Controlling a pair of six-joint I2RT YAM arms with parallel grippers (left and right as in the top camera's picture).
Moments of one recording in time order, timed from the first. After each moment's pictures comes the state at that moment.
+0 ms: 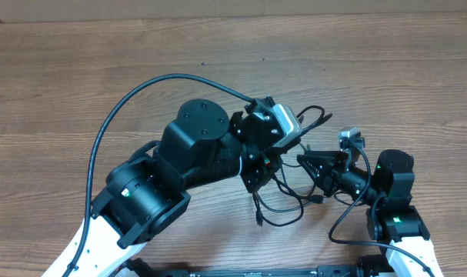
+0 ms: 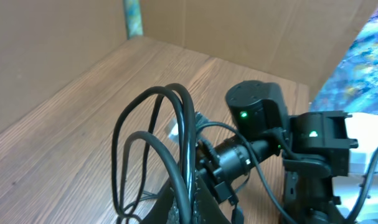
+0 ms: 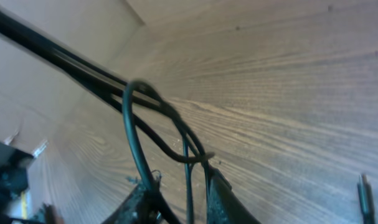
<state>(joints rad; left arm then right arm) -0.78 1.19 1.43 -0.63 0.39 0.05 0.04 0.86 0.35 0.02 -0.81 0.26</state>
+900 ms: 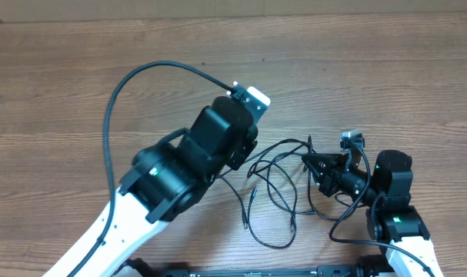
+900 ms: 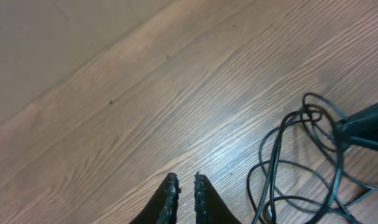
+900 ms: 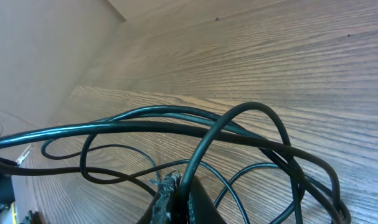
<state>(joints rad) -0.78 1.30 1.44 -0.89 -0.27 0.01 0.04 0.86 0.35 -0.03 -0.74 0.26</state>
